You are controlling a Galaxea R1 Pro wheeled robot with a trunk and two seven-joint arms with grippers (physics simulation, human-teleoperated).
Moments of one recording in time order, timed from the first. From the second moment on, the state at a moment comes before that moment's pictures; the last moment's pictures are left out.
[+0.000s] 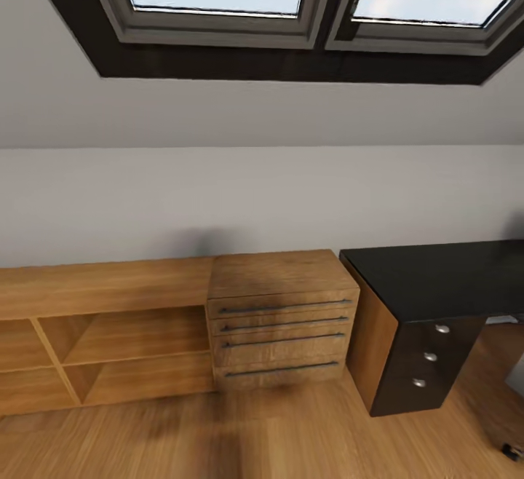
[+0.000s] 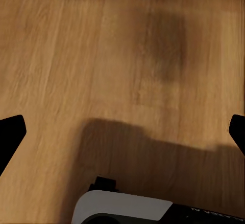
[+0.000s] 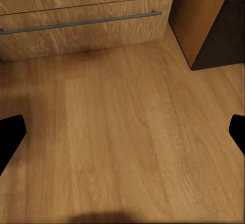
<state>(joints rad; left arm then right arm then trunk) 0.00 0.00 0.01 -0.26 0.22 -0.45 0.00 -0.12 0.07 0.01 -0.28 0.01 -0.59 -0.13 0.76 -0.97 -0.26</state>
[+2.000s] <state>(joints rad) 0.00 0.00 0.00 -0.26 0.22 -0.45 0.00 -0.12 0.06 0.00 -0.28 0.04 -0.55 -0.13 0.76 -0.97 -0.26</state>
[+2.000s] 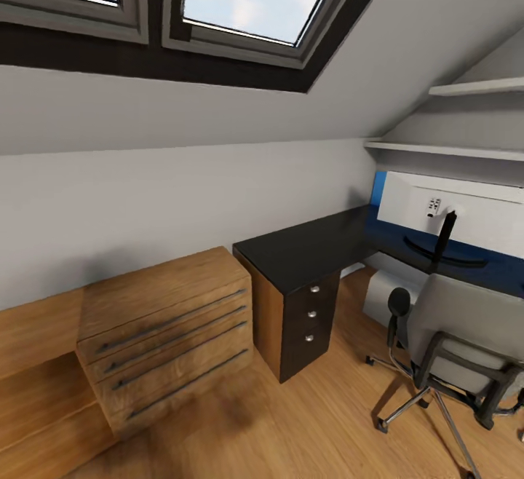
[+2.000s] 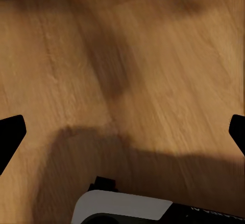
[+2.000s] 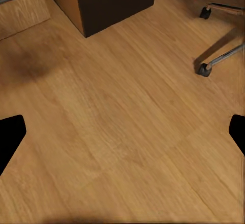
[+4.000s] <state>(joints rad) 0.00 0.00 0.00 -0.26 0.22 -0.45 0.00 -0.12 0.06 0.00 -0.28 0.03 -0.49 -0.13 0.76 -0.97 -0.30</state>
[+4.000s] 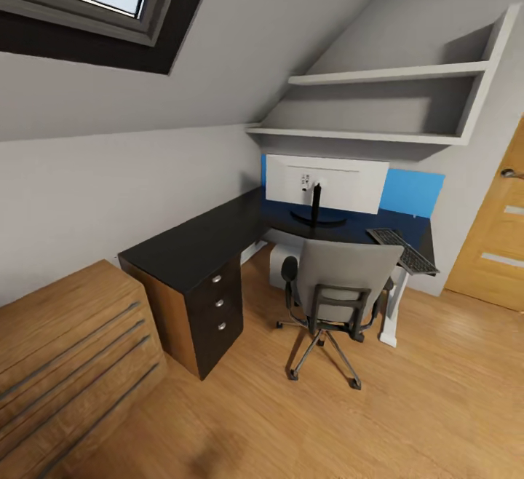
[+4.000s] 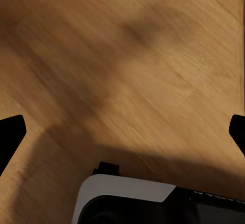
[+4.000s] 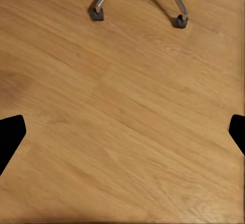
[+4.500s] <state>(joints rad) 0.00 0.00 0.00 -0.25 0.22 -0.45 0.00 -0.13 0.03 -0.01 -0.28 -0.03 -0.49 -0.11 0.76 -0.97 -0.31</state>
